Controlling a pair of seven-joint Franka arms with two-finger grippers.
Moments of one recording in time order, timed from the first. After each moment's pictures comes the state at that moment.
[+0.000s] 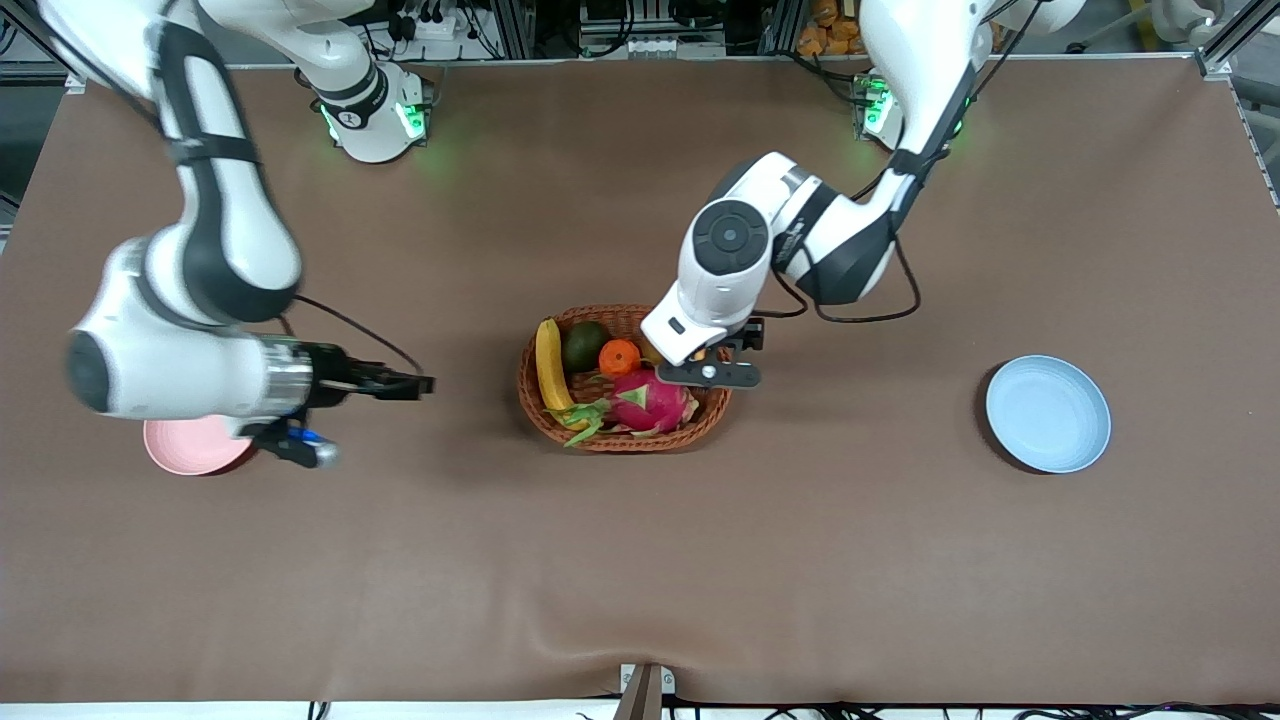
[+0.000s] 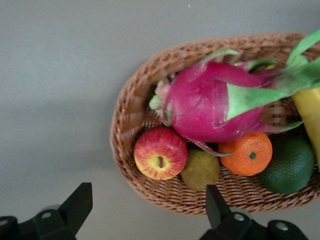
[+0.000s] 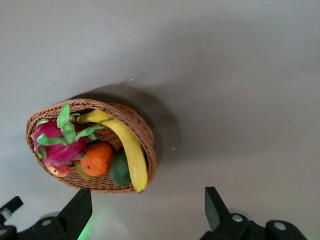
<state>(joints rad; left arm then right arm) -0.62 0.56 -0.11 -1.51 0.00 2.01 -0.61 0.24 0.45 -0.05 -1.57 0.50 1.78 0.33</state>
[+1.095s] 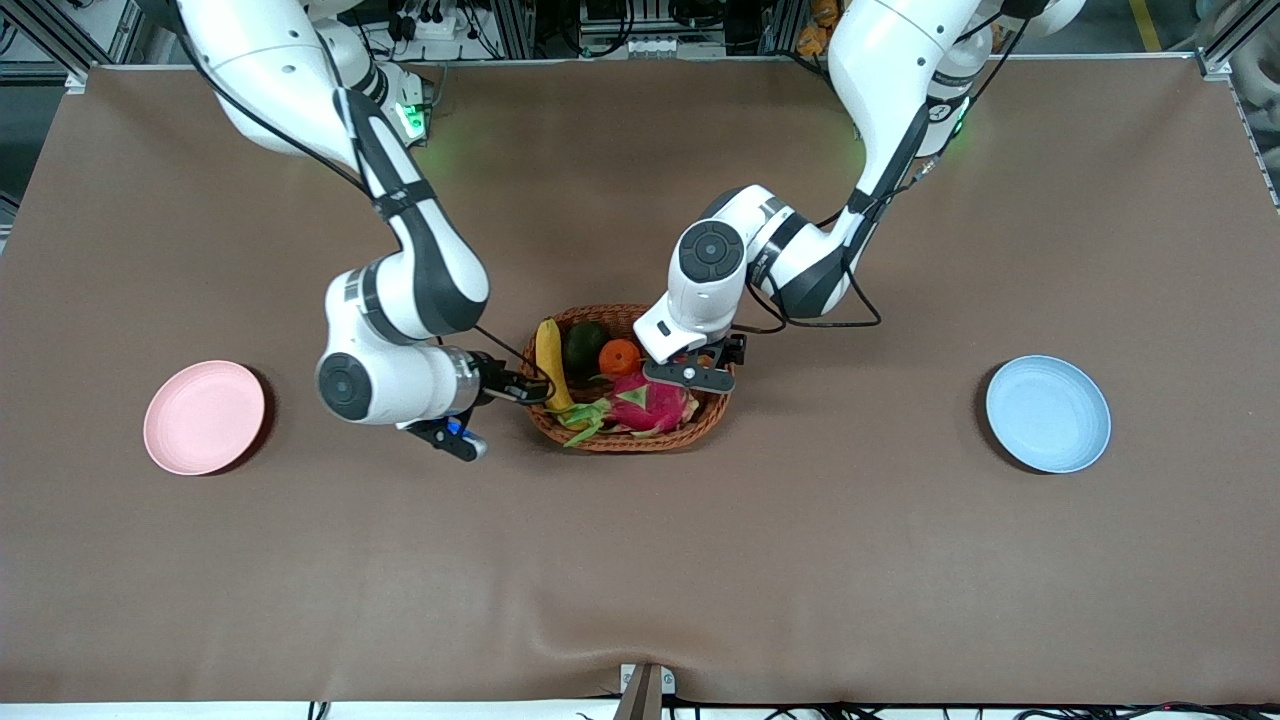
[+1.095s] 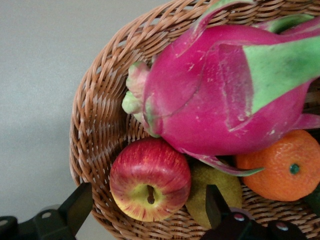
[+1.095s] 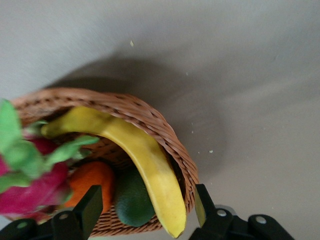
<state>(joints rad) -0.64 0.61 -0.11 -1.67 0.05 2.28 -0.55 0.45 0.61 -0.05 -1.60 0.50 1.95 0.58</state>
